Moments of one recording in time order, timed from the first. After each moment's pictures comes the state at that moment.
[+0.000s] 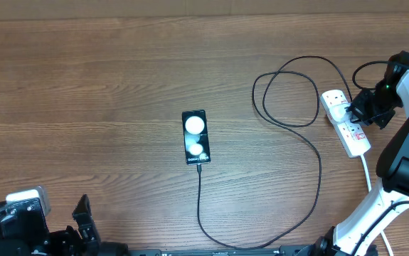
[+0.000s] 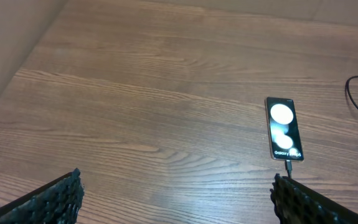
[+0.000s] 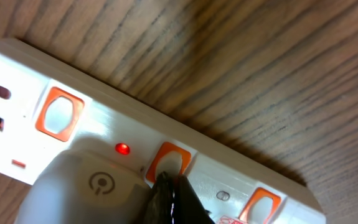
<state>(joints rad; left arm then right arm) -0.10 0.60 1.51 -1.56 -0.22 -0.21 -0.41 2.13 1.64 -1.13 -0.09 0.35</state>
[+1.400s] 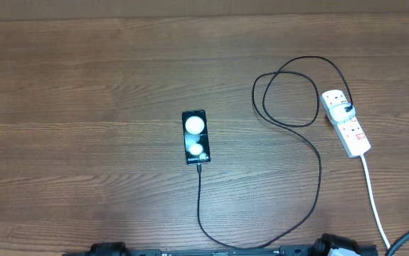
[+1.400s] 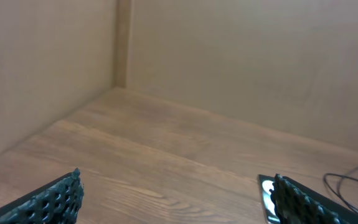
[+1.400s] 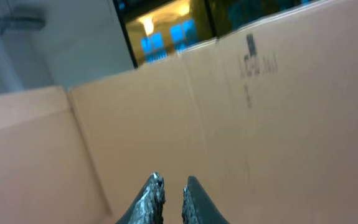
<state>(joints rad) 0.05 0.01 1.53 -1.59 -0.22 -0.21 -0.25 0.98 1.98 -0.73 -0.63 0.44</state>
